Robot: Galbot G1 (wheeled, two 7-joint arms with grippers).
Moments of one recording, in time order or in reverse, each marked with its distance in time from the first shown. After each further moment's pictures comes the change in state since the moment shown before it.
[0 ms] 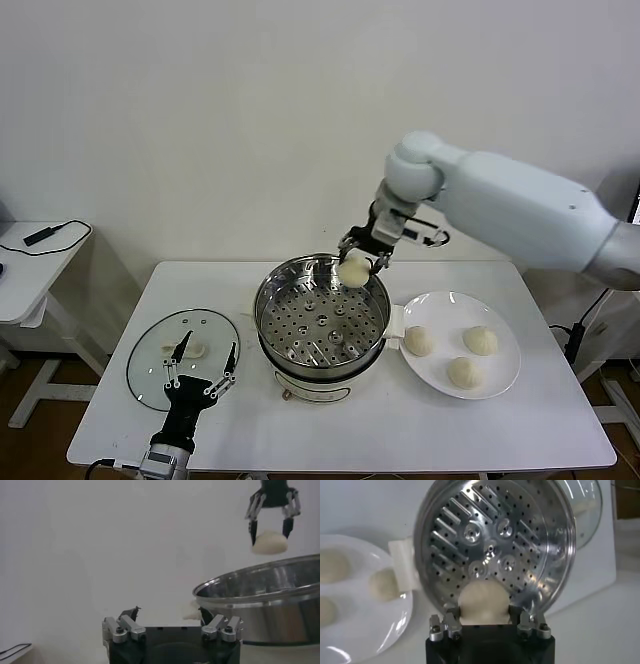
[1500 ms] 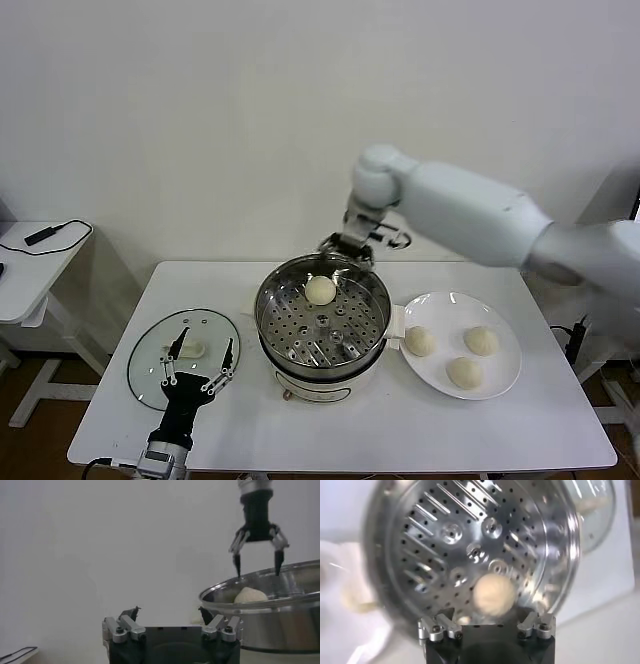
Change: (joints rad) left arm -0.010 0.001 -0.001 0.000 -0.004 -0.012 -0.008; right arm 0.082 -0.075 -0.085 -0.093 0.229 -0.198 -0.050
